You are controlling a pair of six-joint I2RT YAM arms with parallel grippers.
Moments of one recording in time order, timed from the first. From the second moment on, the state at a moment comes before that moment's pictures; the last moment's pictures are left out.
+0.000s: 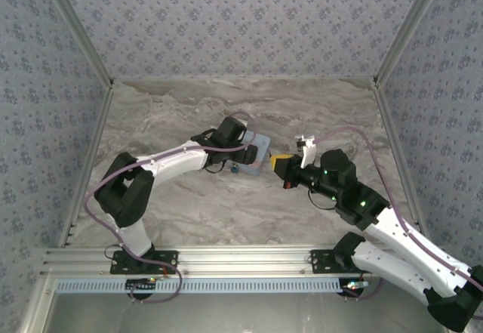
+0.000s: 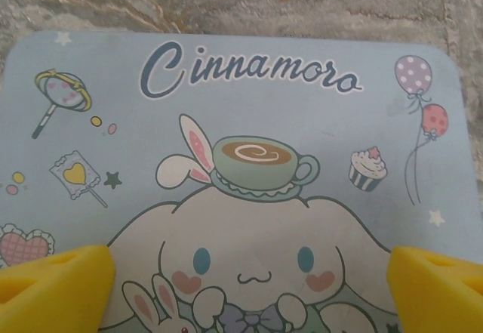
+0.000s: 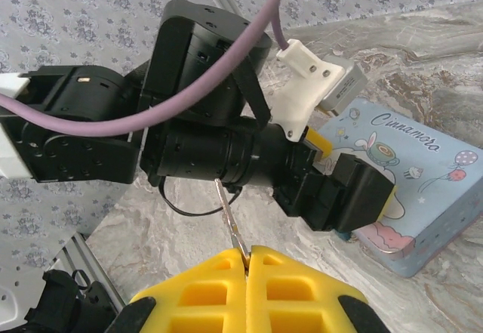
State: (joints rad) left arm -0.75 1.73 1.19 -0.35 -0.10 -0.35; right arm 0.74 0.73 0.71 -0.24 -0.15 0.50
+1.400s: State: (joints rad) left arm -0.56 1.60 0.58 0.38 0.38 -0.52; right arm 0.74 0.74 0.71 -0.24 -0.15 0.48
